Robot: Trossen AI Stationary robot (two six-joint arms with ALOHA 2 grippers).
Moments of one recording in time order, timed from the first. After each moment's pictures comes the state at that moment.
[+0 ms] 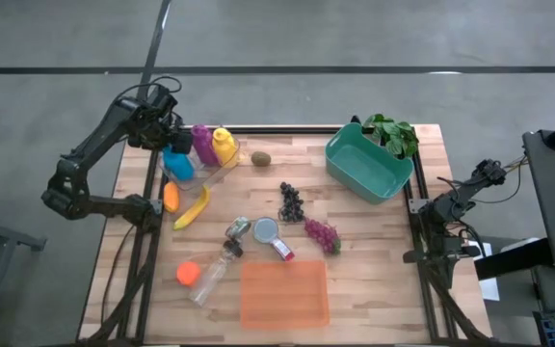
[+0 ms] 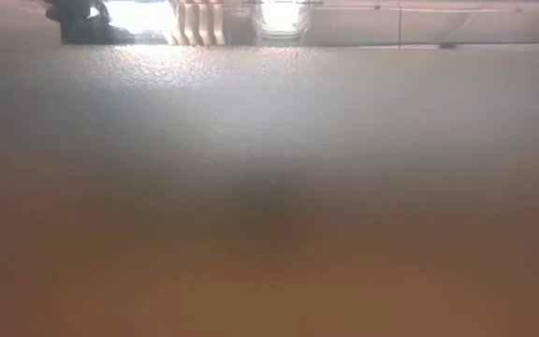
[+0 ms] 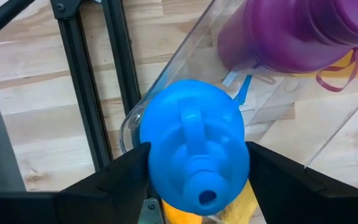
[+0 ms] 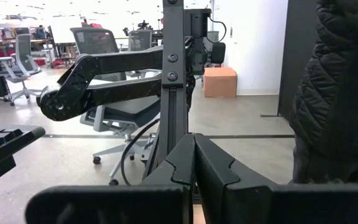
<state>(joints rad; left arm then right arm) 1.09 1.23 1.15 -1.33 -0.04 -0.33 0.61 0.01 0.01 0.04 -1.05 0.10</state>
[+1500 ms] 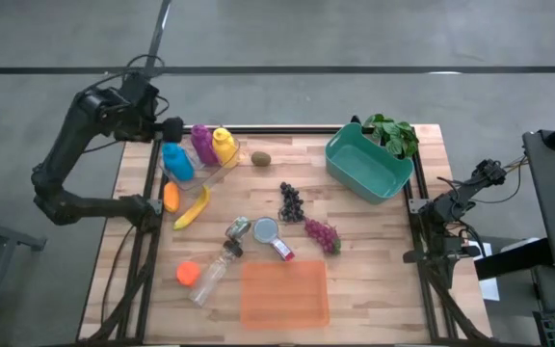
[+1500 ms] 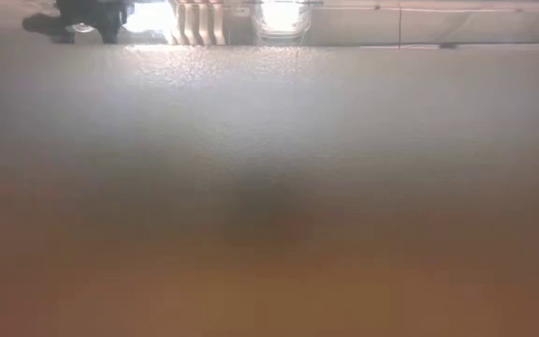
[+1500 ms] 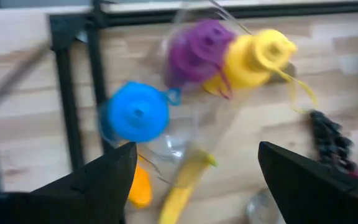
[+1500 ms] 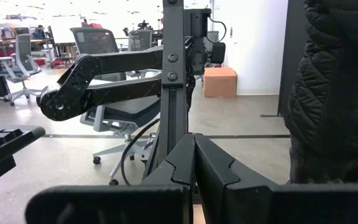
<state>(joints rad) 0.87 1.15 1.55 -1.57 -0.04 -0.59 0.61 0.01 0.01 0.04 -1.05 0.10</state>
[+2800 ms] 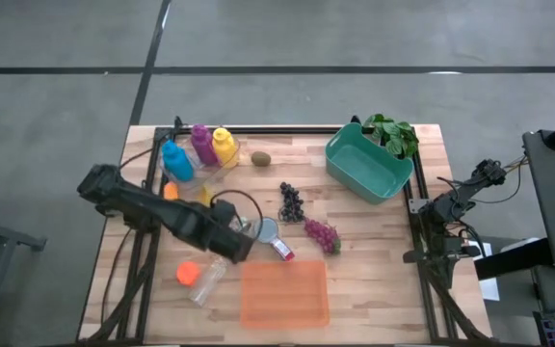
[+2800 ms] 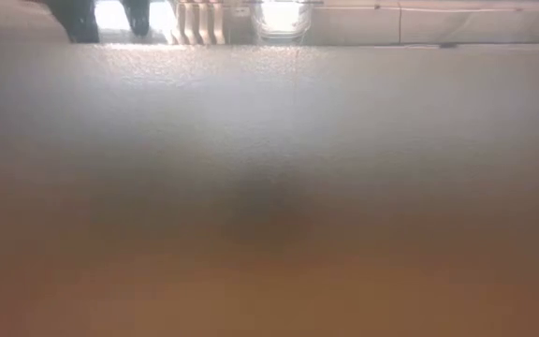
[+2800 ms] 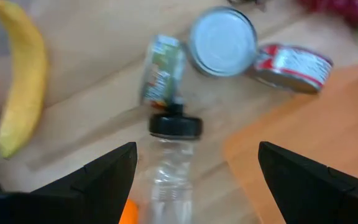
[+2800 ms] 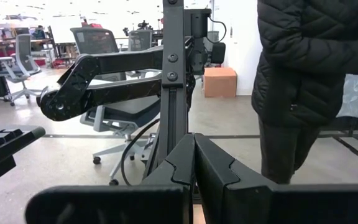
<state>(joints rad) -0.41 1.64 1.54 -1.36 -0.25 -1.49 0.61 0.01 0.01 0.04 -1.05 0.10</state>
